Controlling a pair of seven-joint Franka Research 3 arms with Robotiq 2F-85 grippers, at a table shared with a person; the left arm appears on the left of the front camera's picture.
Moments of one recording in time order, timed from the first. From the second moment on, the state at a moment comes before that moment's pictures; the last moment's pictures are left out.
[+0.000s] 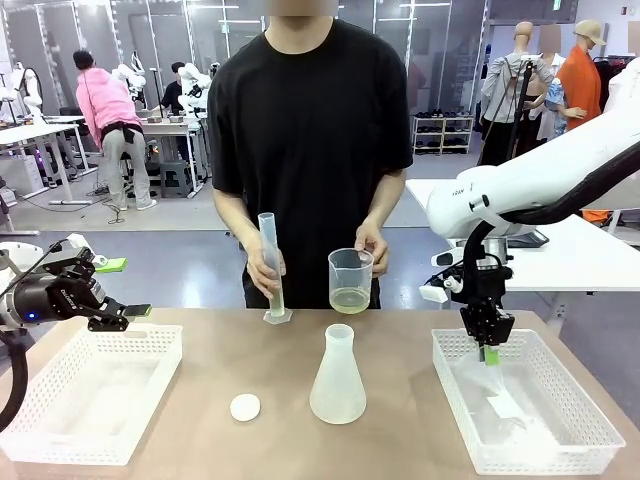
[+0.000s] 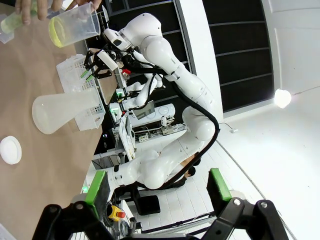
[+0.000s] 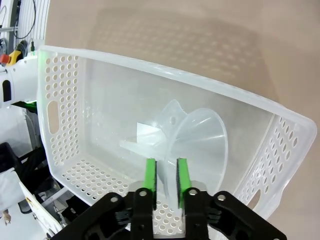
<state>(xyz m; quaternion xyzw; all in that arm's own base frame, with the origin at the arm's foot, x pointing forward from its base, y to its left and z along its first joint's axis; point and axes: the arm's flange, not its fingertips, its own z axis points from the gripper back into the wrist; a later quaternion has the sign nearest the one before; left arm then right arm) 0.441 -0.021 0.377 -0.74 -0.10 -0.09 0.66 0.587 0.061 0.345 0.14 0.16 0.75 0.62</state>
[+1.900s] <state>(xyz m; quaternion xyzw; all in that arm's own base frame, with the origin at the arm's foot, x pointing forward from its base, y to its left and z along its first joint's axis) 0.441 -0.021 0.377 -0.74 -0.10 -0.09 0.66 0.472 0.119 0.559 -0.06 -0.02 0.69 0.72</state>
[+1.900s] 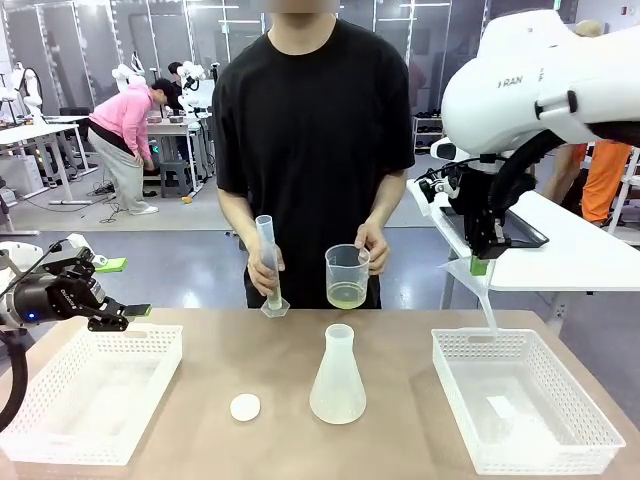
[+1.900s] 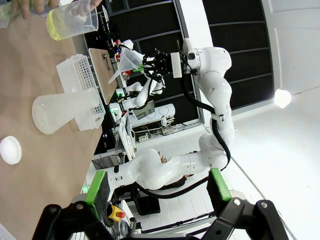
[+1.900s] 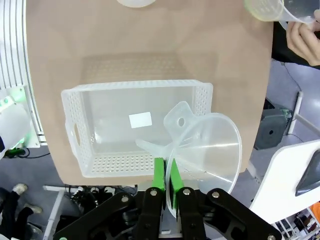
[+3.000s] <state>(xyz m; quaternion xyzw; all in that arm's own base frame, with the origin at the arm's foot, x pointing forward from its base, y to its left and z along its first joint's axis) 0.441 -0.021 0.377 -0.74 -0.10 -0.09 0.66 0.482 0.134 0.554 -0.06 -0.05 0.70 0.71</state>
